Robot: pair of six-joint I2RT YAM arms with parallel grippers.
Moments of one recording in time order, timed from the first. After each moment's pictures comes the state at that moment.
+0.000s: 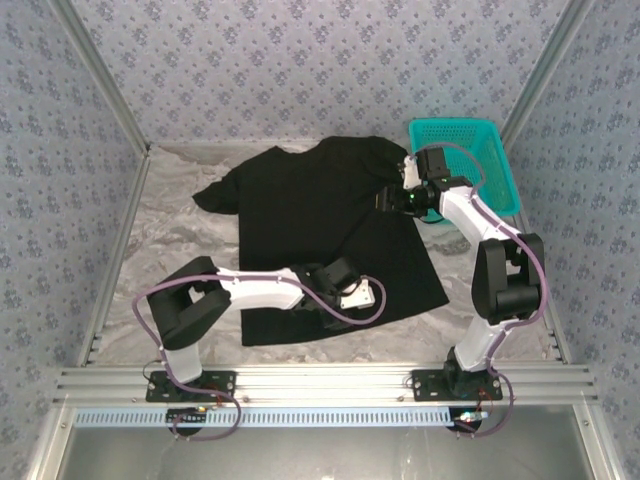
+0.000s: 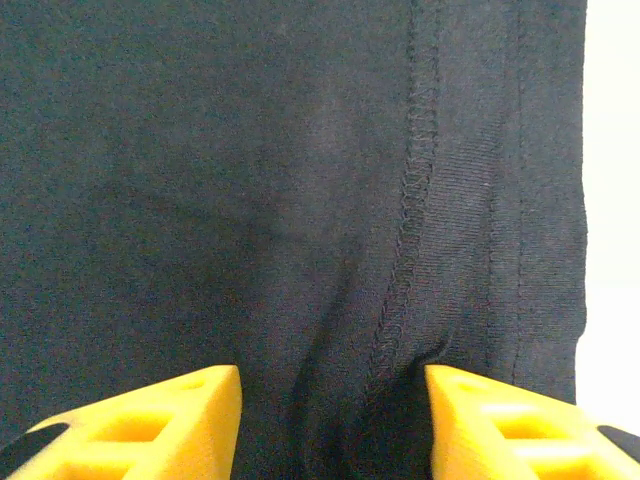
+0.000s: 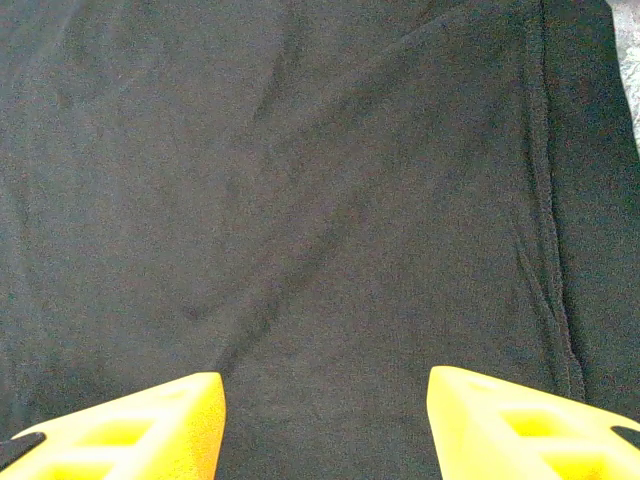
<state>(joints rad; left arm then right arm) -1.10 1.81 1.05 -0.36 0.06 0.26 0.16 1.74 1.32 -0.55 -0.36 0.25</state>
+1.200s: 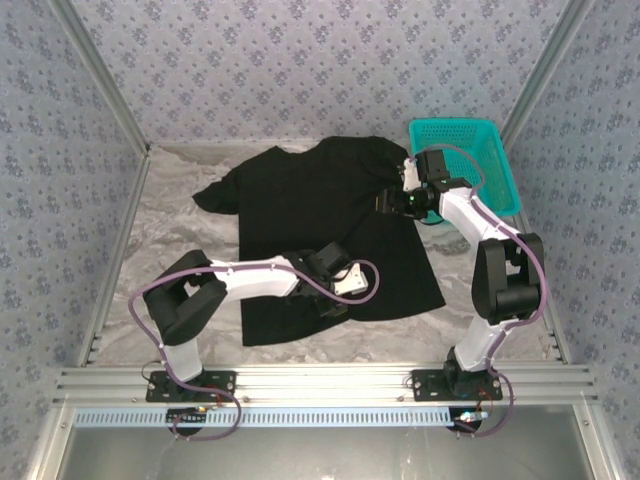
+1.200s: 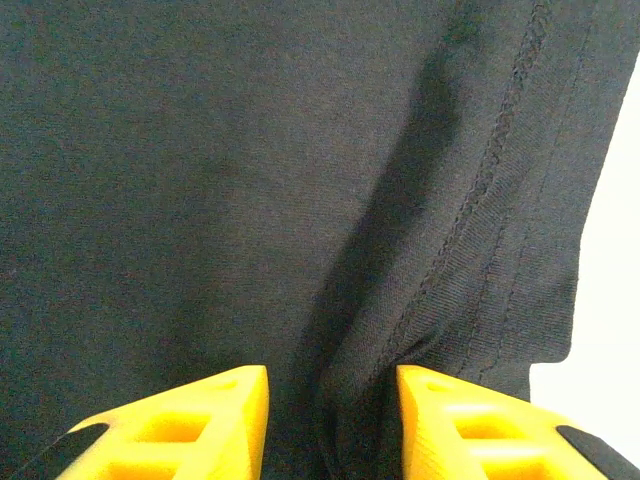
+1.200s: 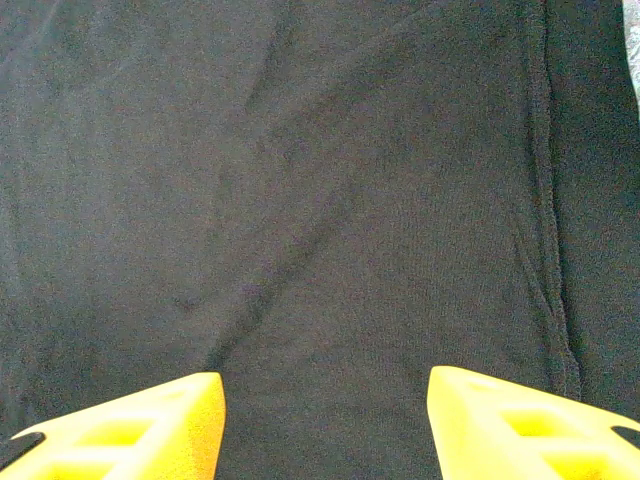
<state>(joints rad) -1.00 1.79 1.07 -0.41 0.13 0.23 0.16 1.74 1.31 -0.55 -0.36 0.25</state>
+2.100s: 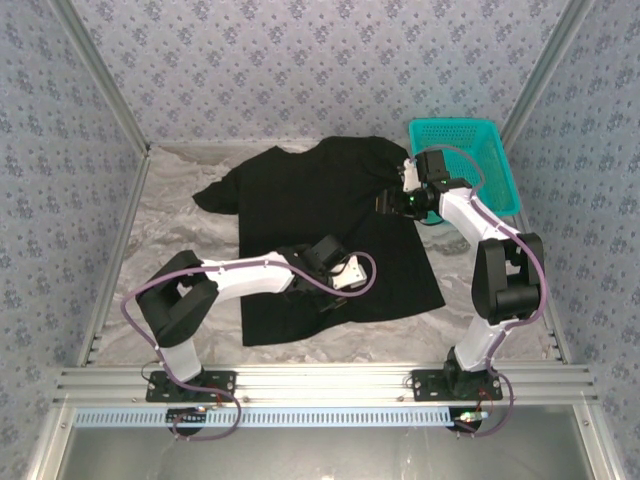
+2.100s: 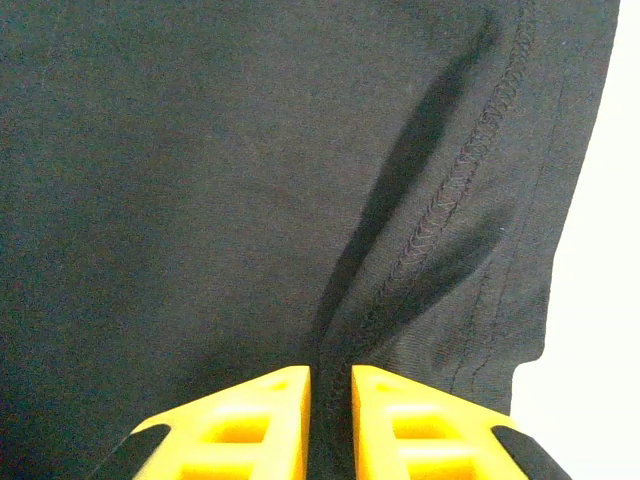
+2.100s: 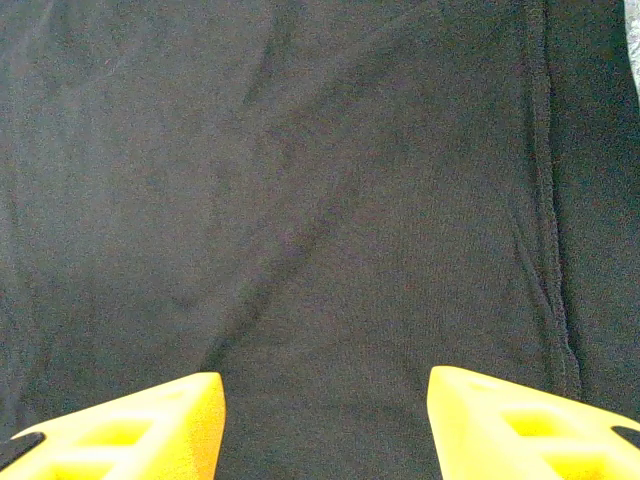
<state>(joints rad) -0.98 1.76 1.08 -0.43 0.17 0.20 0.16 1.74 1.30 -0.55 -0.36 0.25</state>
